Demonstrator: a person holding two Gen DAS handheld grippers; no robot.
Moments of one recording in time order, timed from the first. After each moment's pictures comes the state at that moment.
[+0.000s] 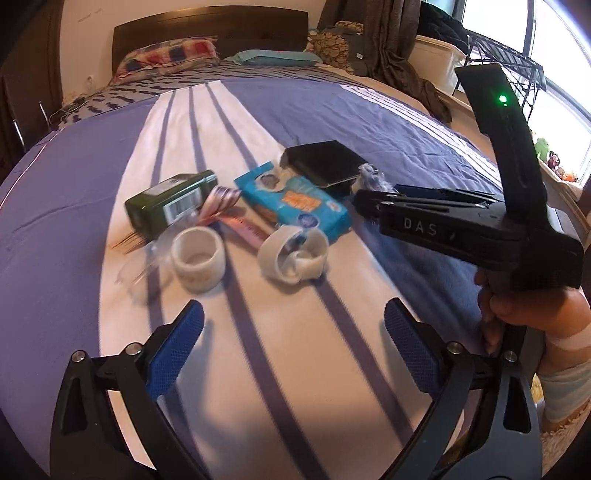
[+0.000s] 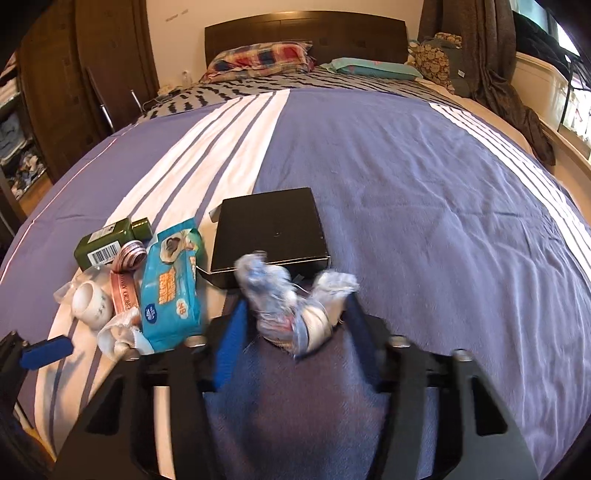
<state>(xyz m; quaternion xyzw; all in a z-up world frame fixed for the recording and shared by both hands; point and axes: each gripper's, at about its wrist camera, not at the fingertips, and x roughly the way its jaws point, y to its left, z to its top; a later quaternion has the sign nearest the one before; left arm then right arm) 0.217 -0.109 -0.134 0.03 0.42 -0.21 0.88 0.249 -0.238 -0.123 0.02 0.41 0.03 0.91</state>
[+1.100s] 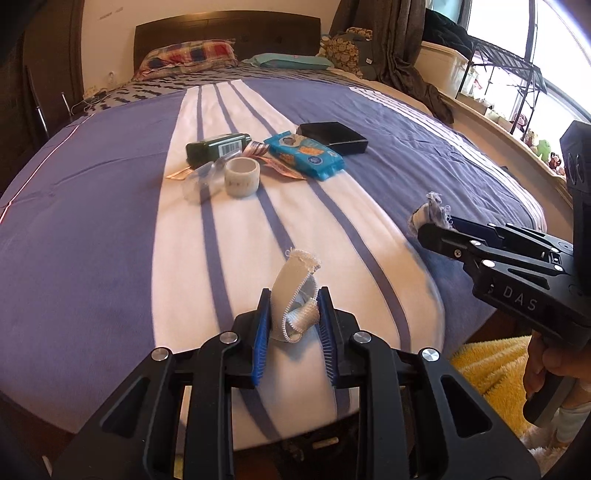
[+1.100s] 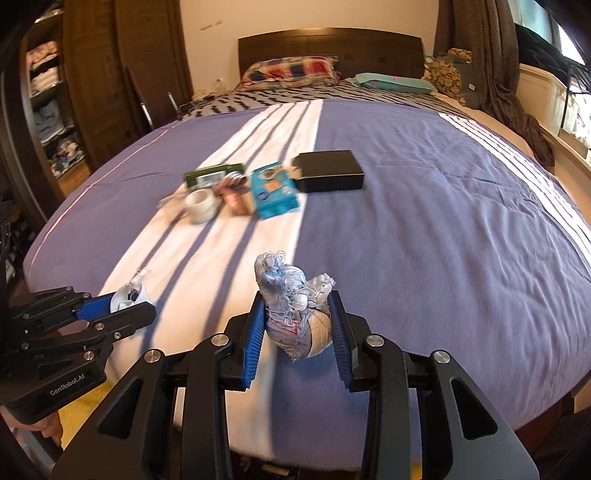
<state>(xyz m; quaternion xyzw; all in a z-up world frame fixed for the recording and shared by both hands) 0.110 -0.064 -0.128 0.03 0.41 -0.18 0.90 0.096 -0.202 -0.107 0.02 0.38 0.08 0.92</state>
